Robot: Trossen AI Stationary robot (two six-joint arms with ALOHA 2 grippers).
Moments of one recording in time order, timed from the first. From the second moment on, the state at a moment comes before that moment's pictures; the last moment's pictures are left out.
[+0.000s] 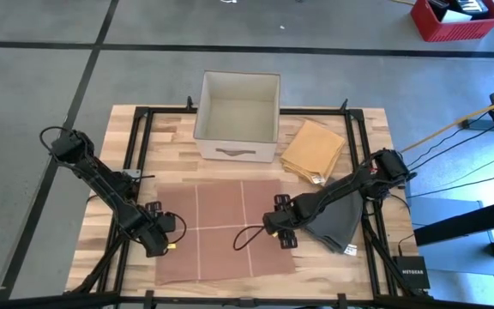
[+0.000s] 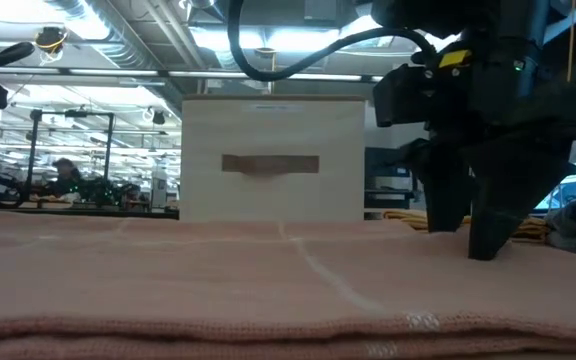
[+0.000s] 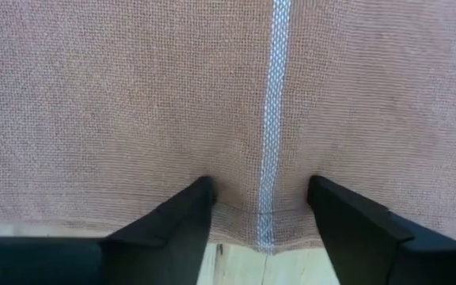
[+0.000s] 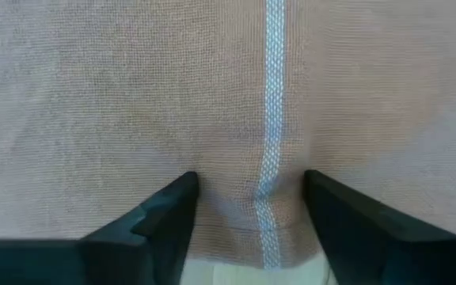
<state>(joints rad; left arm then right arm) -0.84 1.44 0.62 -0.69 -0.11 -1.02 0.36 1.90 1.09 -0.58 0.05 0.24</state>
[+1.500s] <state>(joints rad) -0.91 1.45 1.18 -1.52 -0.50 -1.18 0.58 1.75 1.45 -1.23 0.64 0.52</state>
